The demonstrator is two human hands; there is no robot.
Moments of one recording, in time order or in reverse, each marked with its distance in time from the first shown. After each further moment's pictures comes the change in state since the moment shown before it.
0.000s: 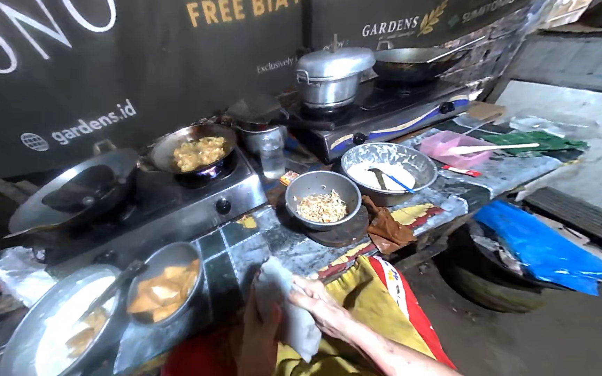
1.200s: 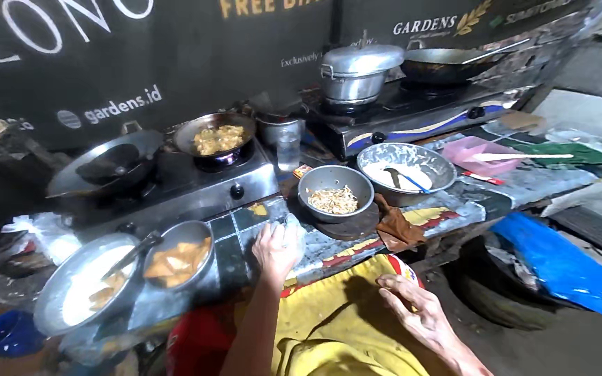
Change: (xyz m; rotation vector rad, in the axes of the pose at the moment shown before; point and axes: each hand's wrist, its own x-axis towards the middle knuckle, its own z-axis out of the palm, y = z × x) left_hand 0.106 -0.007 0.040 1.103 0.439 0.785; right_hand -0.097 0.059 -0.122 -0.762 0.428 -0.530
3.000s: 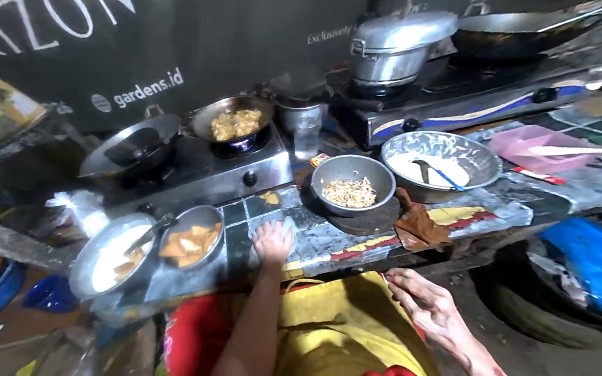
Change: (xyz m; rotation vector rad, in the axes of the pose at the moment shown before) left_hand -0.021 -0.050 0.040 0.413 -0.603 -0.364; right_hand 0.013 0.015 -0.010 0.066 -0.106 0.000
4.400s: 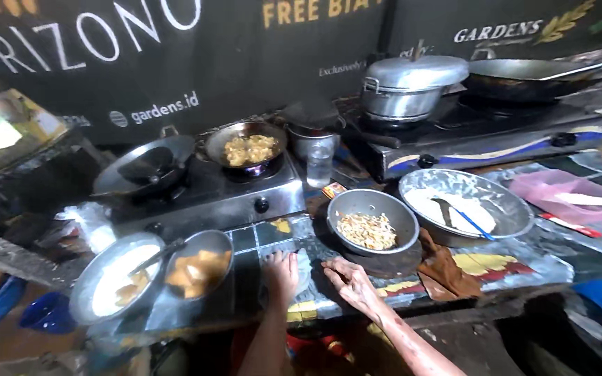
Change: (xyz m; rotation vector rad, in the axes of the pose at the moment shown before) left_hand 0.016 -0.022 0.014 -0.282 0.245 0.157; right_hand 0.137 -0.016 0.122 0.107 -0.178 -0.010
